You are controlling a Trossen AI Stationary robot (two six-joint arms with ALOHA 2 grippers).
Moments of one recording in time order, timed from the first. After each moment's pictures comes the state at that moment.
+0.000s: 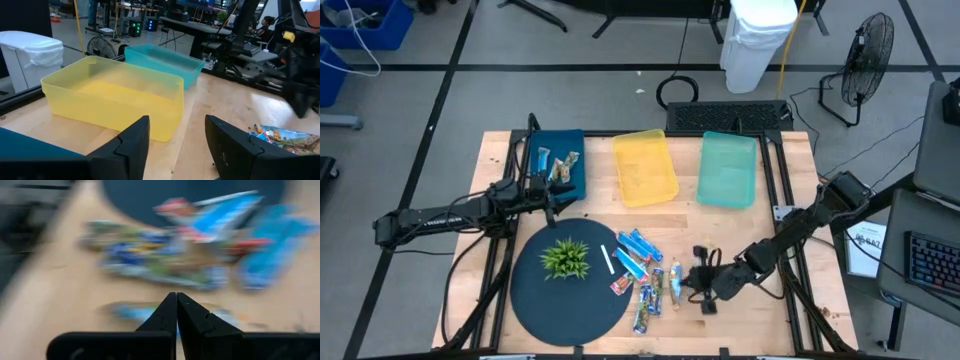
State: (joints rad) left arm 0.28 0.30 0.01 0.18 0.02 -0.21; right arm 0.63 1.59 0.67 0.24 0.38 0.38
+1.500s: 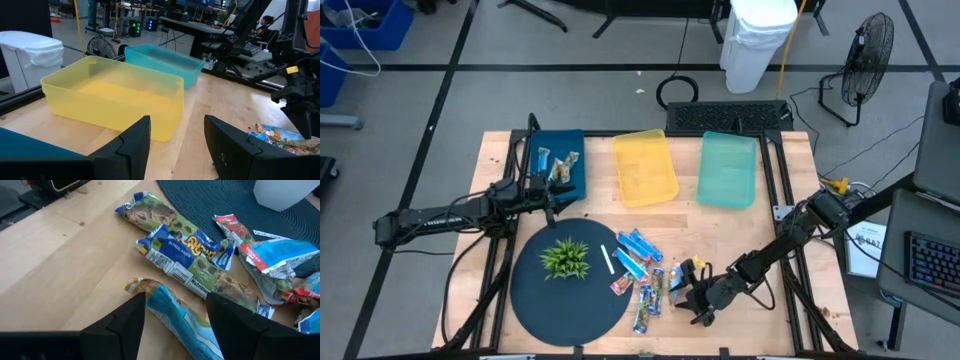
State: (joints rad) left arm 0.28 0.30 0.01 0.18 0.02 -0.21; right arm 0.66 1.82 0.67 0.55 0.36 -0.06
